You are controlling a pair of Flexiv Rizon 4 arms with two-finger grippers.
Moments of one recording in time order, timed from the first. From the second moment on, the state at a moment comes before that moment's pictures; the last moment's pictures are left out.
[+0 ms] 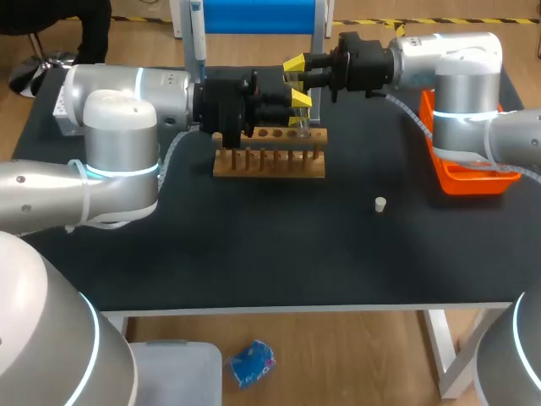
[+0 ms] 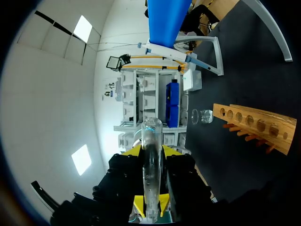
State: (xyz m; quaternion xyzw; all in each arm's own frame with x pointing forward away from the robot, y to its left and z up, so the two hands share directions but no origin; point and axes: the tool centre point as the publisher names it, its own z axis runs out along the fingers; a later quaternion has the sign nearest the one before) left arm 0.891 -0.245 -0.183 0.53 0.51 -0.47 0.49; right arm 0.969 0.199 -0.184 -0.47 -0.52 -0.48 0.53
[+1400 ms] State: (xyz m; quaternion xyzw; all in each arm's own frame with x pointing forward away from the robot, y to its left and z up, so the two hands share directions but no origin) left arm 0.892 -0.244 -0.183 0.53 0.51 -0.47 0.49; right arm 0.979 0.115 -0.225 -0.33 -0.66 -0.60 0.30
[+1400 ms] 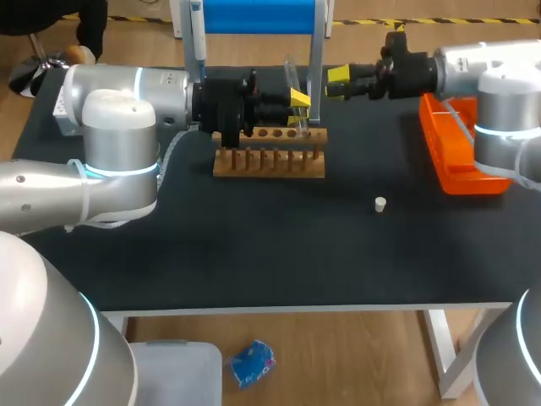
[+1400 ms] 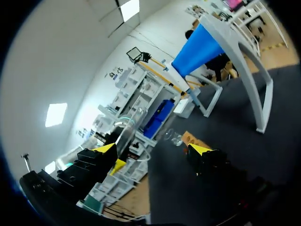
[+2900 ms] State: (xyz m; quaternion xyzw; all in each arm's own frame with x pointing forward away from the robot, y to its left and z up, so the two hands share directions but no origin) left arm 0.892 -0.244 -0.183 0.53 0.51 -0.47 0.49; right arm 0.980 0.087 -0.293 0.17 -0.80 -0.56 -0.13
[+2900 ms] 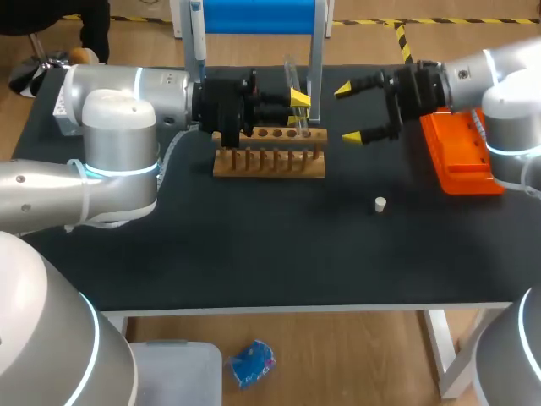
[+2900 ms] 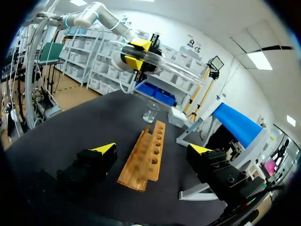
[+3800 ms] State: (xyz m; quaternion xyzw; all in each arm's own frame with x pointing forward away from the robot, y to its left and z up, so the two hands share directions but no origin) left arm 0.892 -0.244 -0.183 0.53 0.51 -0.47 0.49; right arm 0.981 0.088 -0.296 0.12 -0.82 -0.55 -0.10
